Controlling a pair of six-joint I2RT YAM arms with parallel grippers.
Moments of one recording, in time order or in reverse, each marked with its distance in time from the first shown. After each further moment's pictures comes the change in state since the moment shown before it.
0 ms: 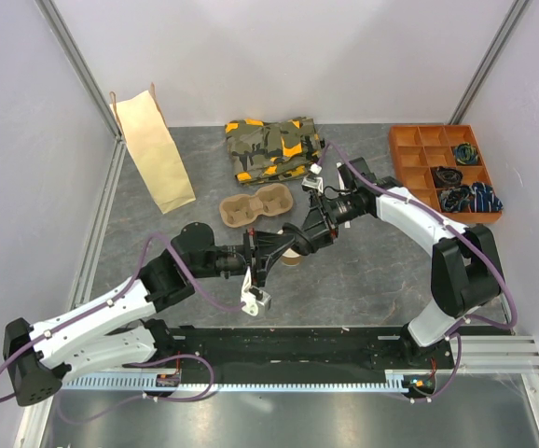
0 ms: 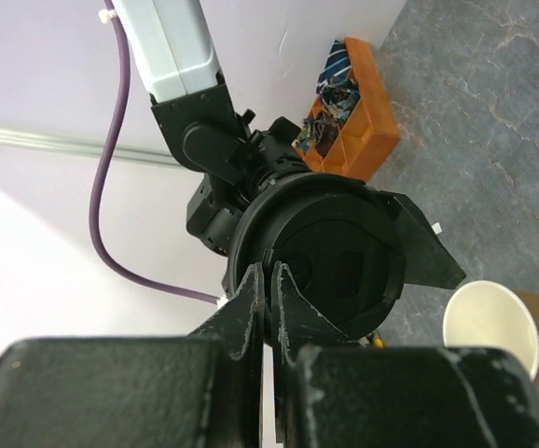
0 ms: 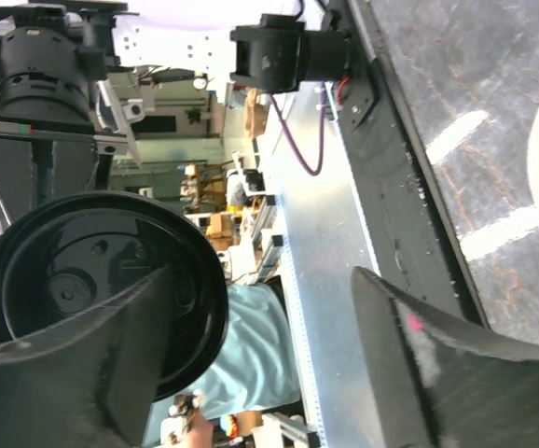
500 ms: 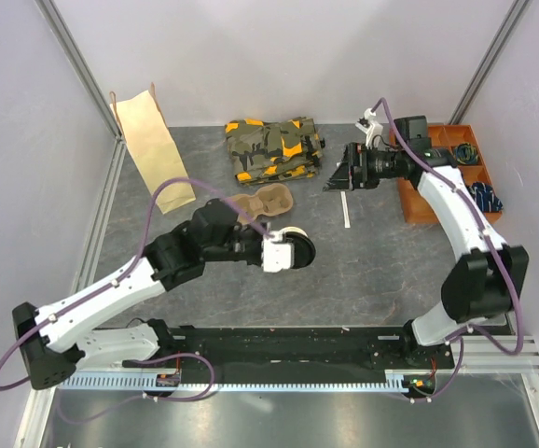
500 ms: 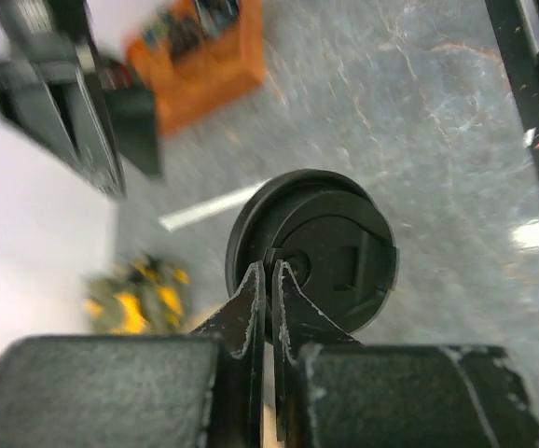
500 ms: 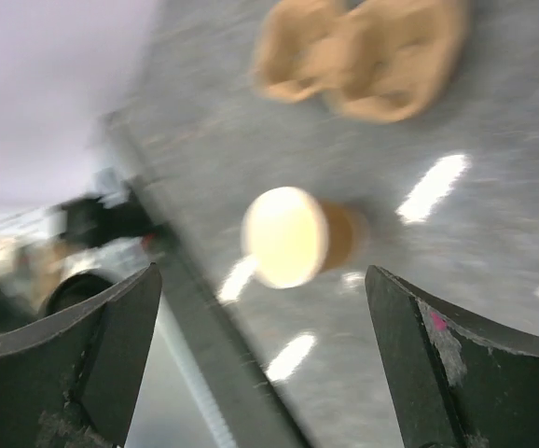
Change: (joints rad) left arm -0.002 0.113 0.236 -0.362 -0.112 -0.513; right arm -0.262 -0.026 0.268 -0.047 0.377 -0.173
